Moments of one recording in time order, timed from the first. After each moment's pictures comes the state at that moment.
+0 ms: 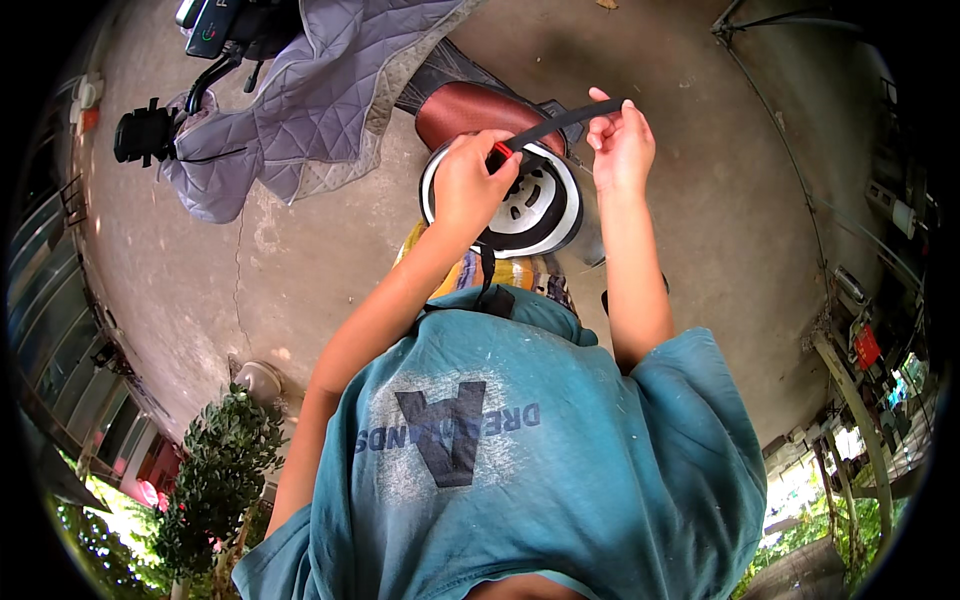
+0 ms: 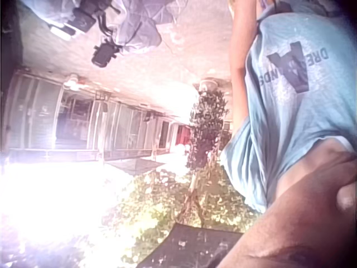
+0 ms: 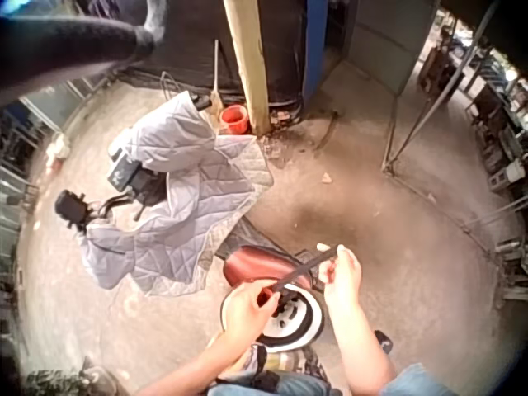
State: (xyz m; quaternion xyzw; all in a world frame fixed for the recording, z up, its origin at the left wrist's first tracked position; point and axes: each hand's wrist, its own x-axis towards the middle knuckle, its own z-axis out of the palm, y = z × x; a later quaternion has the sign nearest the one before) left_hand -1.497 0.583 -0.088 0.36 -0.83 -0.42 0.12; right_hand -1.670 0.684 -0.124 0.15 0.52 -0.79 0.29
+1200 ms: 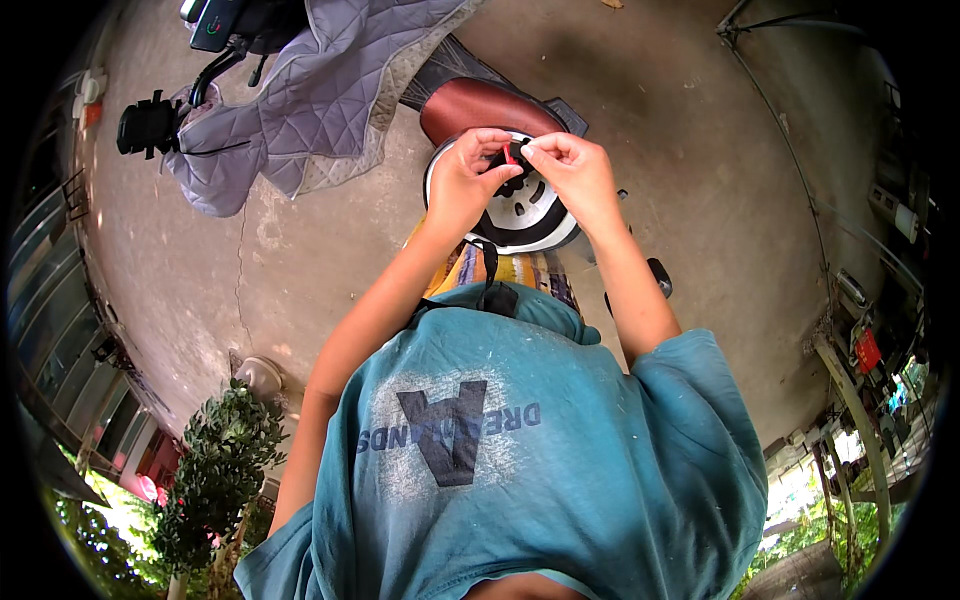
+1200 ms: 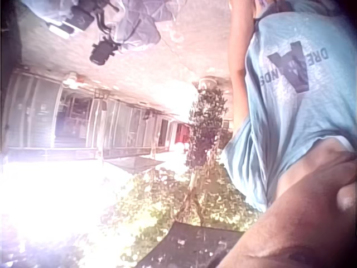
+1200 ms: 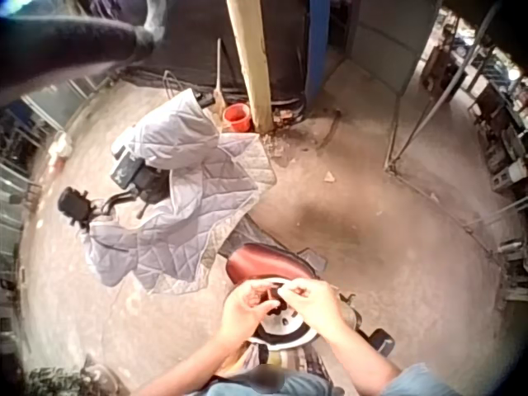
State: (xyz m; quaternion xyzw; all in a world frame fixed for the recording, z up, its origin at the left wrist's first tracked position) left_hand -1.476 0.580 -0.116 0.34 -0.62 -0.70 0.13; right_hand -1.609 0.690 -0.100 -0.14 0.69 -0.56 0.44
